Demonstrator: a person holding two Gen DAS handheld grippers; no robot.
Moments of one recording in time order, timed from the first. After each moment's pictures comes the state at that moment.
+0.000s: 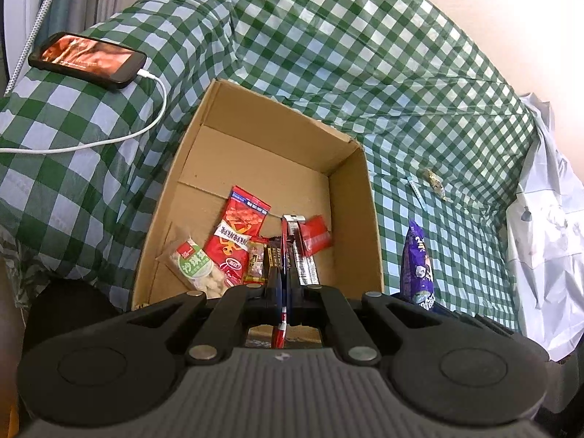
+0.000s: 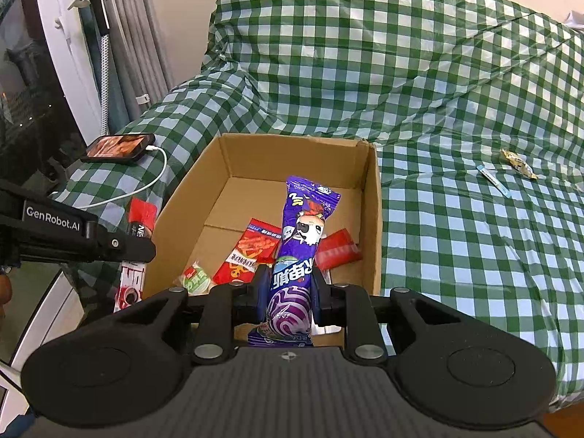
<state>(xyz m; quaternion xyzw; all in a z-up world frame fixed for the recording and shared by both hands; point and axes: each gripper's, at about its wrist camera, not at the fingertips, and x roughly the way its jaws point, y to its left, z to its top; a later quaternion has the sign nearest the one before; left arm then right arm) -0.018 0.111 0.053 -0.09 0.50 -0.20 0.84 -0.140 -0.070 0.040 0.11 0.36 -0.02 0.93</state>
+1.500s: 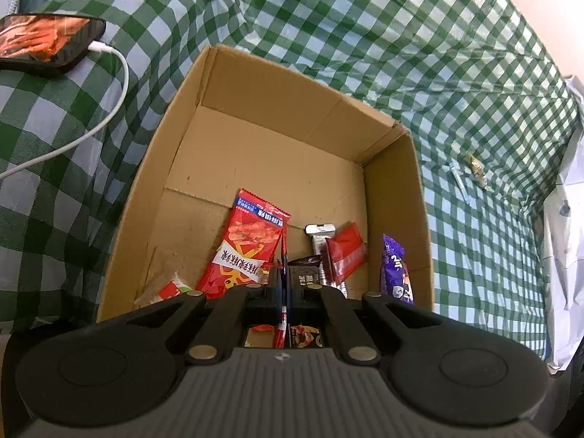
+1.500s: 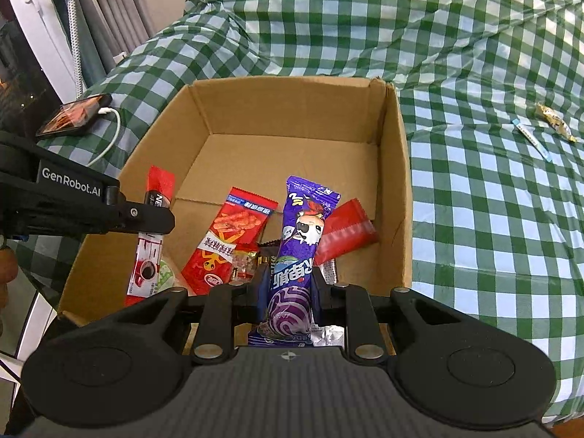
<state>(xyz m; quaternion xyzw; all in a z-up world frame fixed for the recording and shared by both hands) 0.068 0.063 -0.012 -0.07 0.55 -0.17 0.82 -0.047 -0.087 -0.031 0.13 0.44 0.00 0.89</state>
